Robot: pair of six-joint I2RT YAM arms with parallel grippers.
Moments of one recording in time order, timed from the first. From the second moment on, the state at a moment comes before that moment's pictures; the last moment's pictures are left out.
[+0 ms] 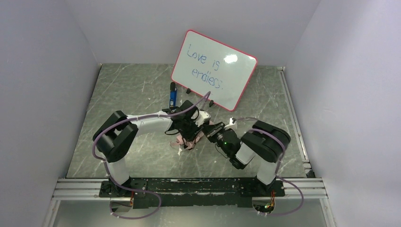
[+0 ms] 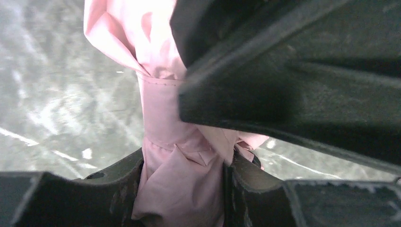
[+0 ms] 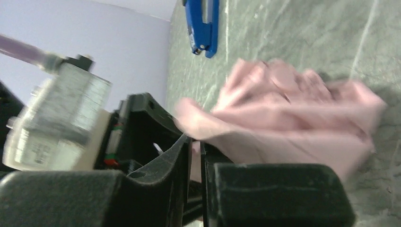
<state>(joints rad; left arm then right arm) -0.81 1.80 1.07 -0.33 0.18 0.12 0.79 1.85 0.24 1.47 0.26 1.30</state>
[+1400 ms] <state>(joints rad) -0.83 1.79 1.06 -0.39 0.39 0.11 0.82 0.98 0.13 0.51 0.14 0.94</state>
